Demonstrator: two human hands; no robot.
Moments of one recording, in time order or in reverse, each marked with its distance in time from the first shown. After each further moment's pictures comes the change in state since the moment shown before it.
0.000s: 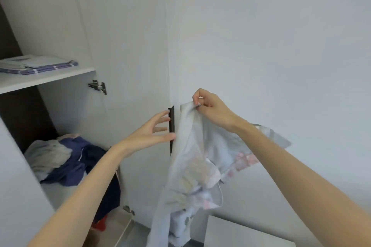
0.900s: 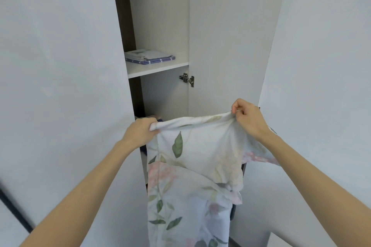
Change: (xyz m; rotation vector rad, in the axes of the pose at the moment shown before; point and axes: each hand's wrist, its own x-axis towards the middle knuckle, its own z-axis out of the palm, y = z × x) left_hand -0.170 -0.084 -0.172 0.840 0.608 -0.300; right_hand 0.059 -0.013 0.162 -0.181 0.069 -0.024
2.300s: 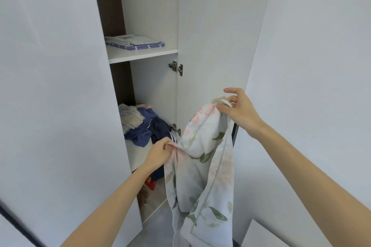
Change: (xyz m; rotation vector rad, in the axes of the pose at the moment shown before) left_hand -0.035 0.057 0.145 -0.496 -0.085 -0.166; right_hand -0.020 -0.001 -0.033 0.318 -0.144 0.174
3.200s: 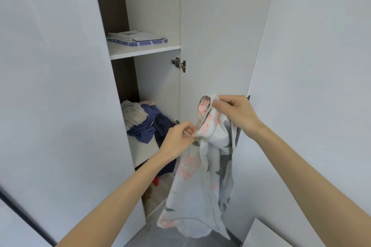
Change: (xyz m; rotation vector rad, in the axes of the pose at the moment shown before) left_hand -0.013 0.087 0.002 -0.095 0.020 0.205; right_hand -0.001 0.008 0.006 0.074 -0.083 -0.115
